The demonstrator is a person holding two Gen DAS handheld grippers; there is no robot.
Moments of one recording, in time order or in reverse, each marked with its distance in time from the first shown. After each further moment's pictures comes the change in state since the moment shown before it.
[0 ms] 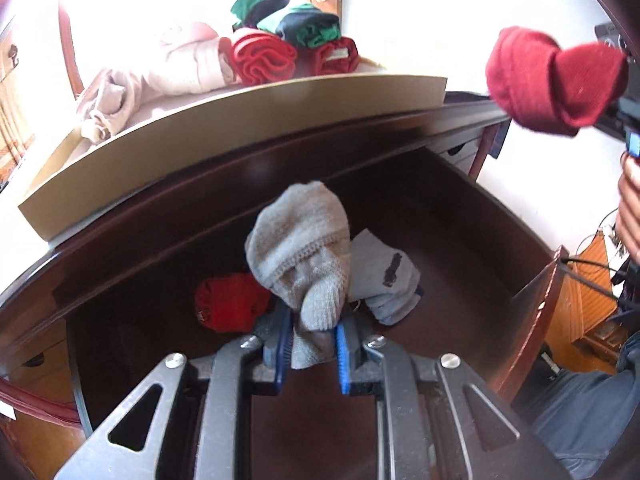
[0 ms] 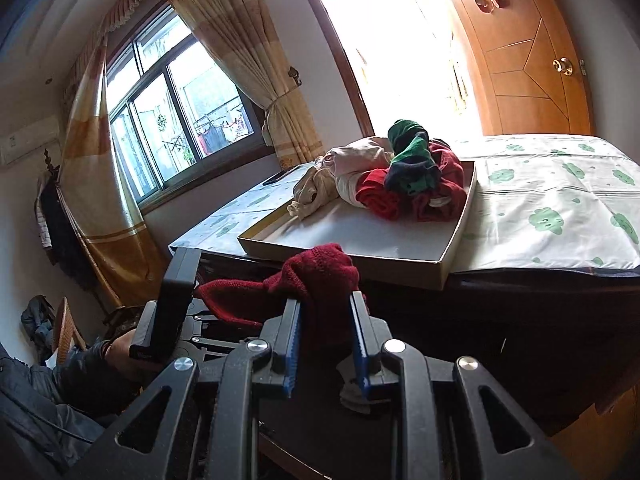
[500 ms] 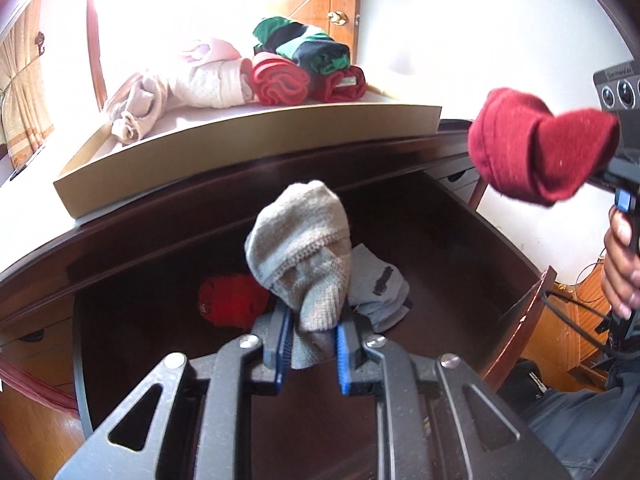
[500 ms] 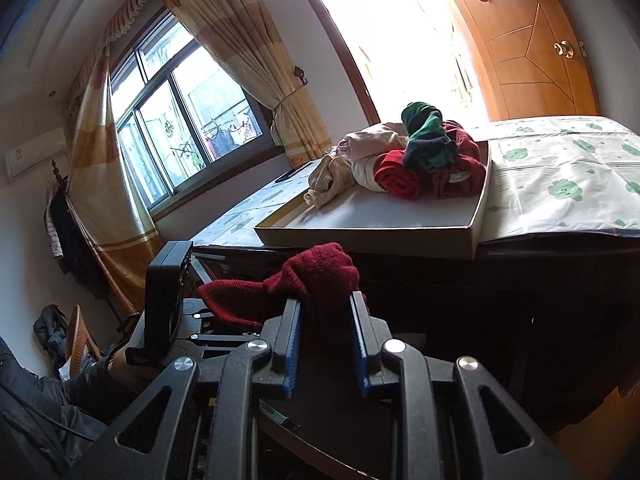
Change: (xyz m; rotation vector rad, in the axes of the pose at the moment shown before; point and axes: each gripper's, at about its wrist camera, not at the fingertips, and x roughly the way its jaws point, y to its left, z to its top) left arm -0.016 -0.005 -0.012 -0.063 -0.078 0.026; right arm 0.010 0.010 -0.023 0.049 -0.006 0.054
